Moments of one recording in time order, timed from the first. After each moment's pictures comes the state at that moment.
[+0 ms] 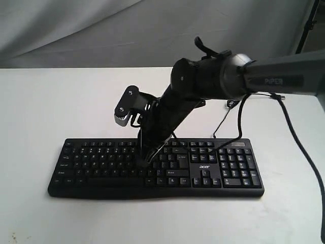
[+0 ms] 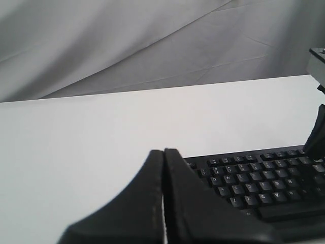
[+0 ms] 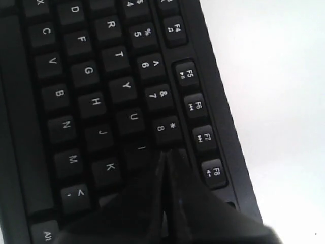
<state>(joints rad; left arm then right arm) -0.17 0.00 0.00 0.04 0.26 -0.02 0.63 2.15 -1.50 0.44 0.67 -0.98</state>
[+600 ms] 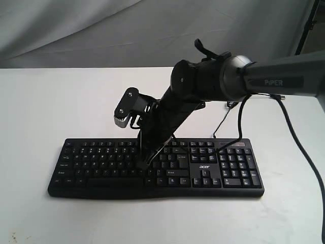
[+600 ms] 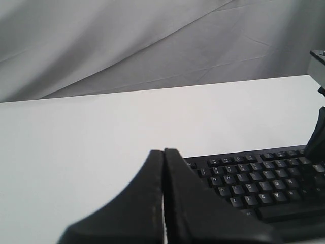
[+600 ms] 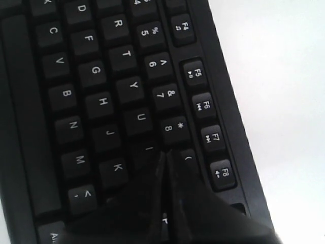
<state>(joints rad) -0.17 0.00 0.00 0.04 0.26 -0.02 0.63 2.15 -1.49 0.45 0.66 -0.99</state>
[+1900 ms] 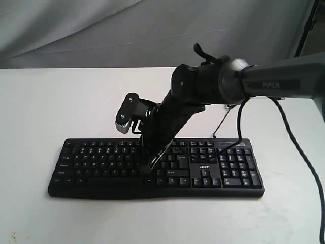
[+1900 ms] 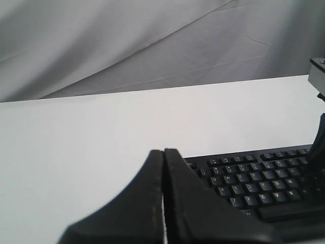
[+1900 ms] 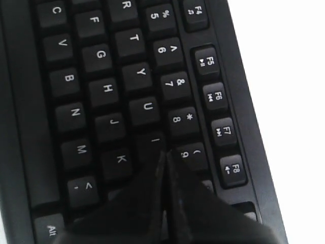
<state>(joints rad) -0.17 0.00 0.00 0.04 0.26 -0.02 0.63 2.16 -1.48 0.45 0.67 -1.02</state>
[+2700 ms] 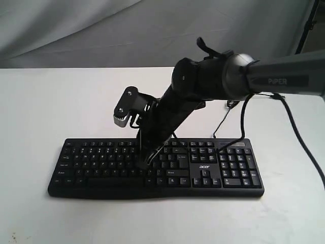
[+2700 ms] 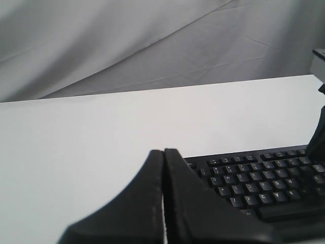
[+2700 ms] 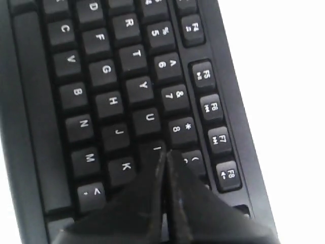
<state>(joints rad) -0.17 0.00 0.00 0.04 0.26 -0.02 0.63 2.13 -1.48 0.48 0.67 -1.03</state>
